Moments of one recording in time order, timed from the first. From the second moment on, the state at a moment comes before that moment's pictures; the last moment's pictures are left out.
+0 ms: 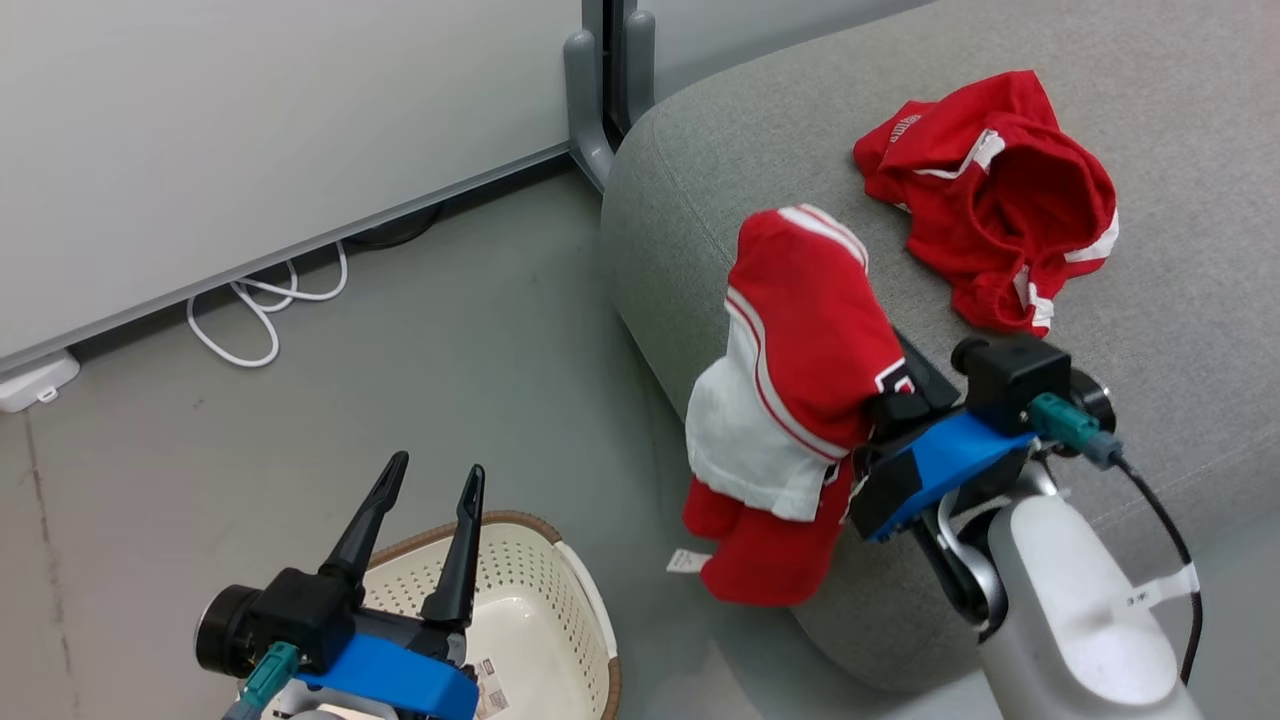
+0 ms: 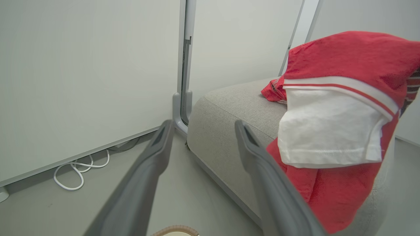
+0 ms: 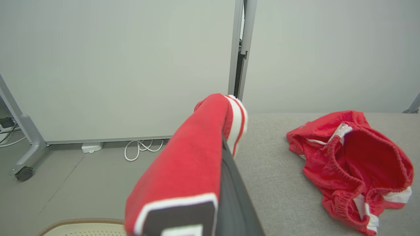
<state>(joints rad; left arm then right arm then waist) -0.07 0.18 -0.28 0.19 -0.27 -0.13 -0.26 -0.42 -0.05 0.21 0.33 0.15 0.13 -0.08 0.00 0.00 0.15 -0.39</state>
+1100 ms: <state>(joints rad) -0.33 0.37 -0.26 -0.06 -0.21 -0.13 -0.26 -1.26 -0.32 -0.49 0.47 0.05 0.13 -0.01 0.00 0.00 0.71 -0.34</state>
